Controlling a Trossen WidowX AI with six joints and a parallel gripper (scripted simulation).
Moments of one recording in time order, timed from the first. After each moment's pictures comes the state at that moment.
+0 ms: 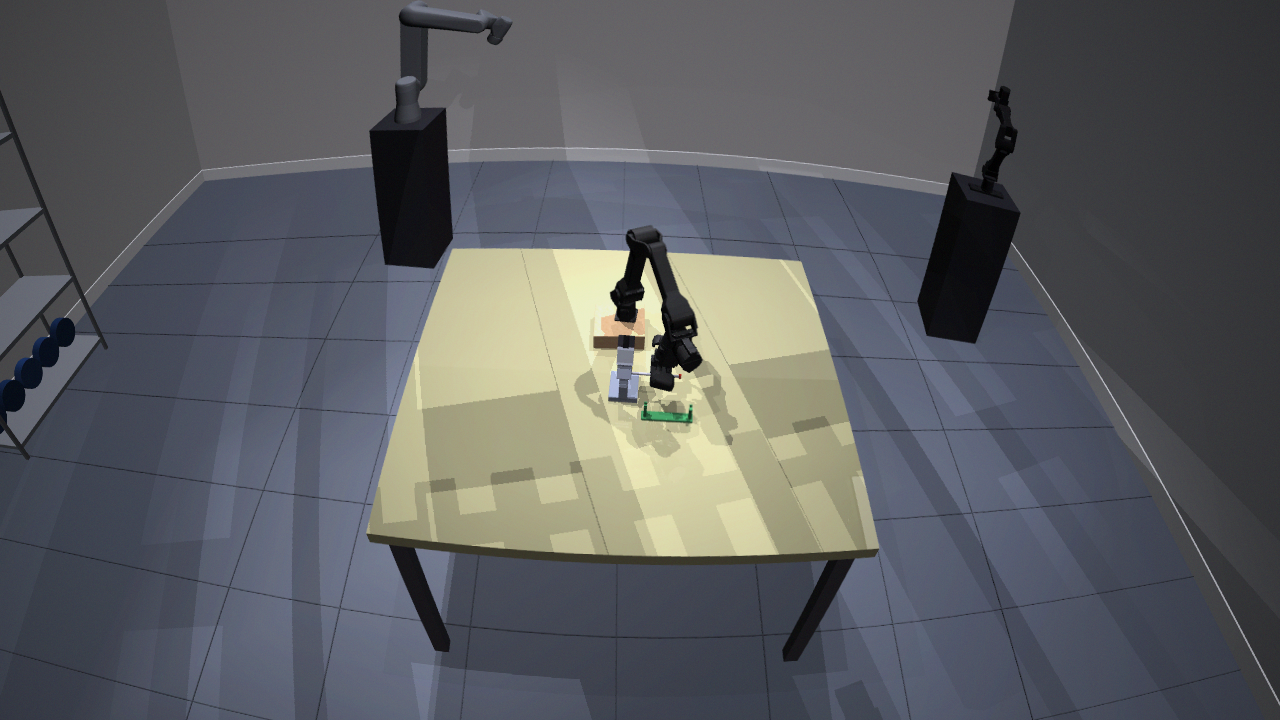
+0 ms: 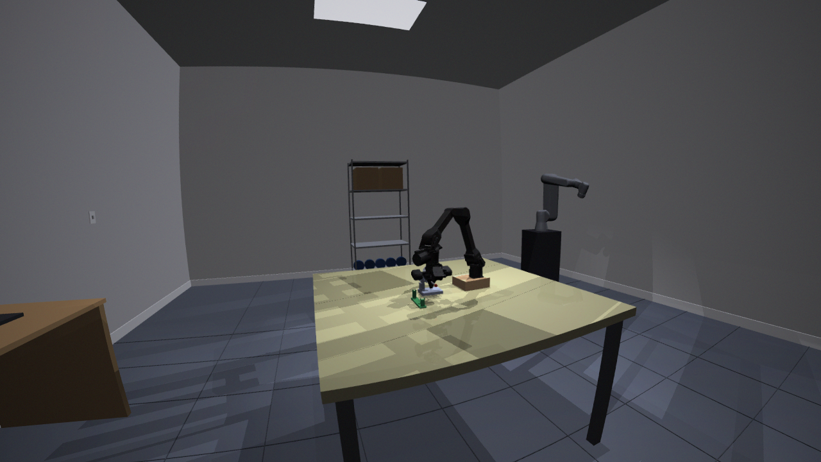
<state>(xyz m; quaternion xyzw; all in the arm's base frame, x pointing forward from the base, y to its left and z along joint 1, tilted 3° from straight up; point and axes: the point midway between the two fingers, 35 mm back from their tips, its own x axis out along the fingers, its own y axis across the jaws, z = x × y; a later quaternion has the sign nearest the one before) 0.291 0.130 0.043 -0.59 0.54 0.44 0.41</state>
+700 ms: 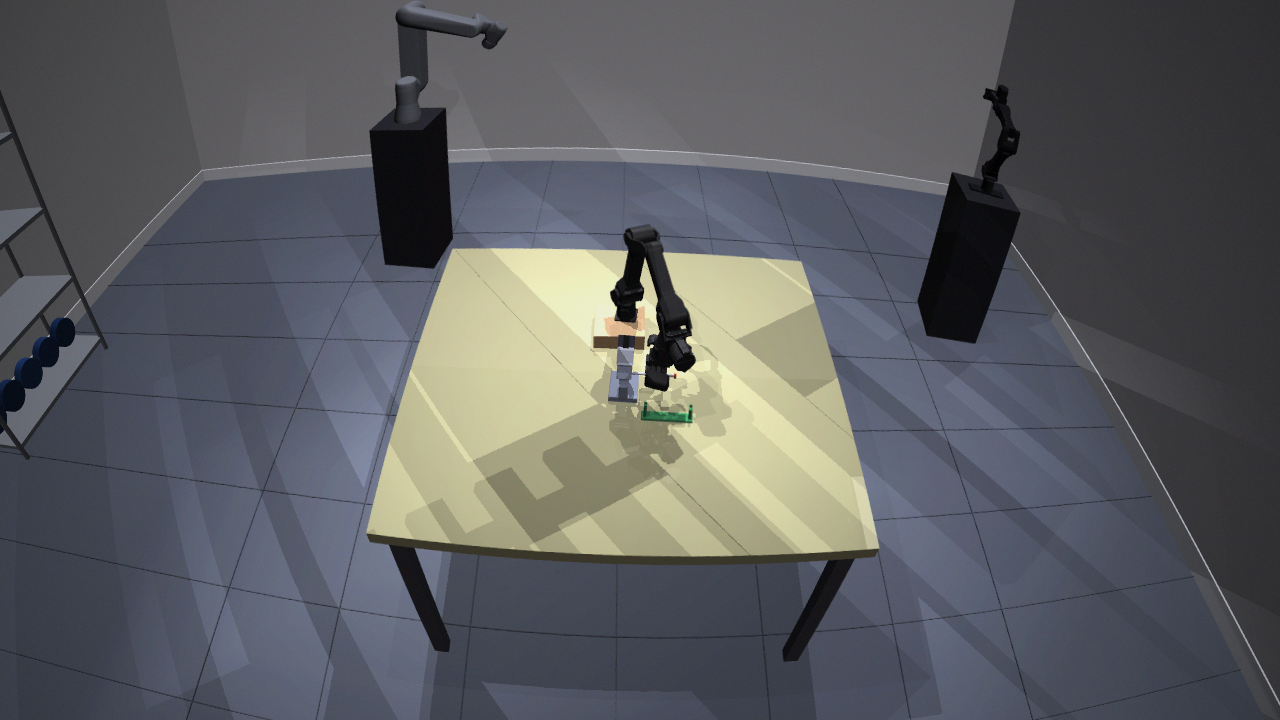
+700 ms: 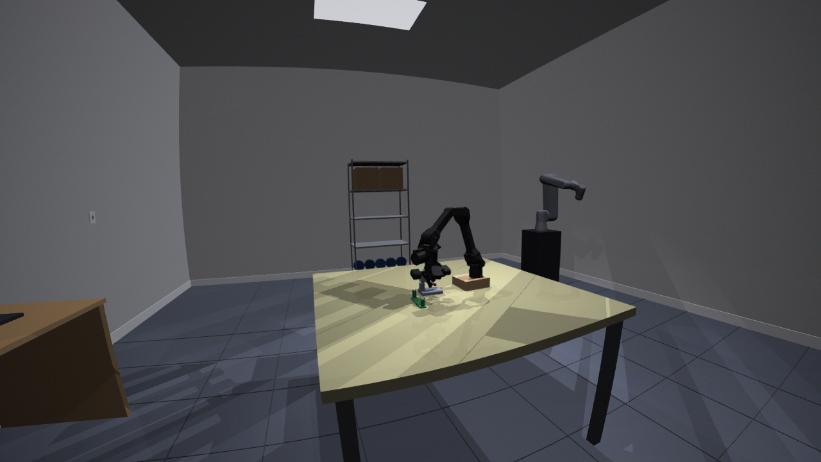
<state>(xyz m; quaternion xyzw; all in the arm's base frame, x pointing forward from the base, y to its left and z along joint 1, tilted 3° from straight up) 0.292 0.117 0.044 -0.59 0.54 0.44 0.41</state>
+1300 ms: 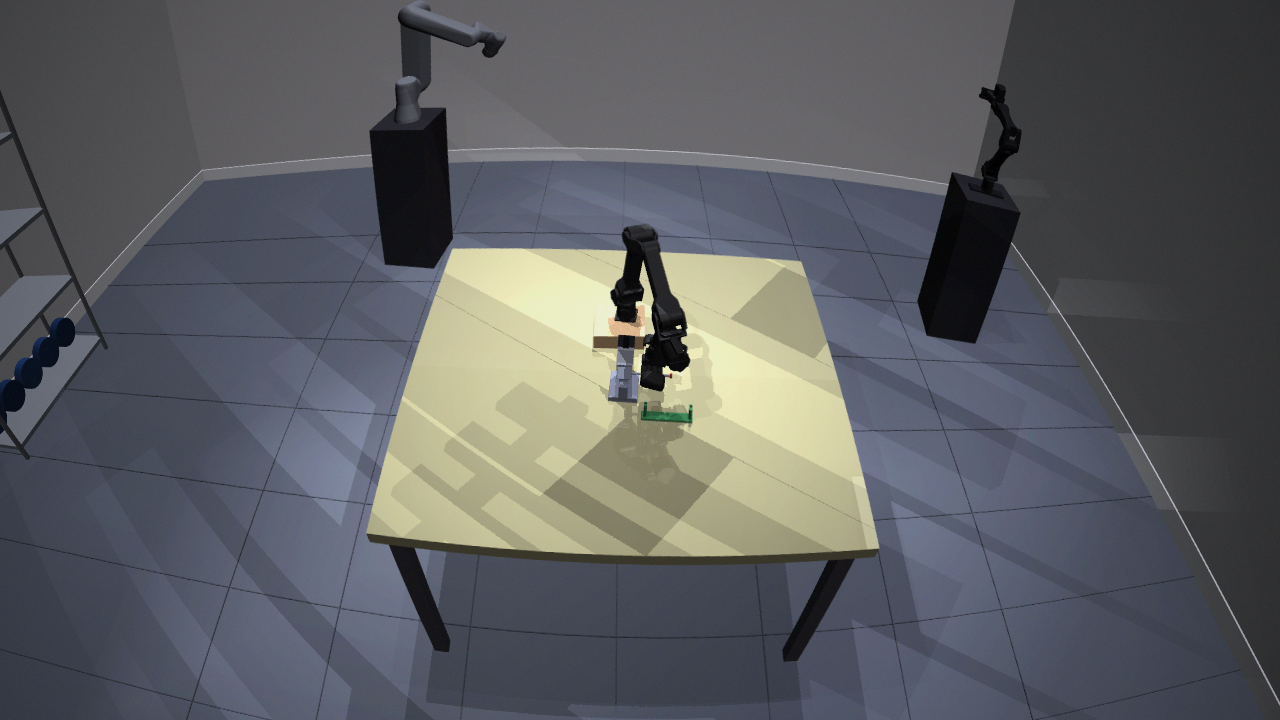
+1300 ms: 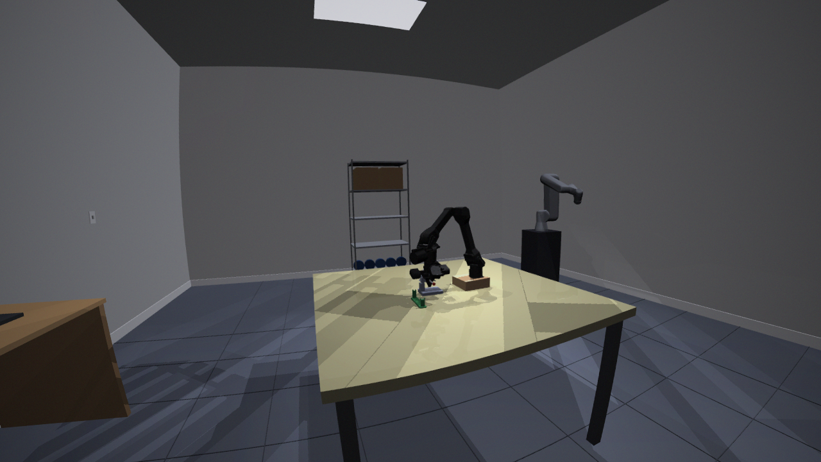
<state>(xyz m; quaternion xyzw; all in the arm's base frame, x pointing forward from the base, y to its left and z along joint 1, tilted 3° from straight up) 0.293 0.105 0.044 -0.59 0.54 0.44 0.41</state>
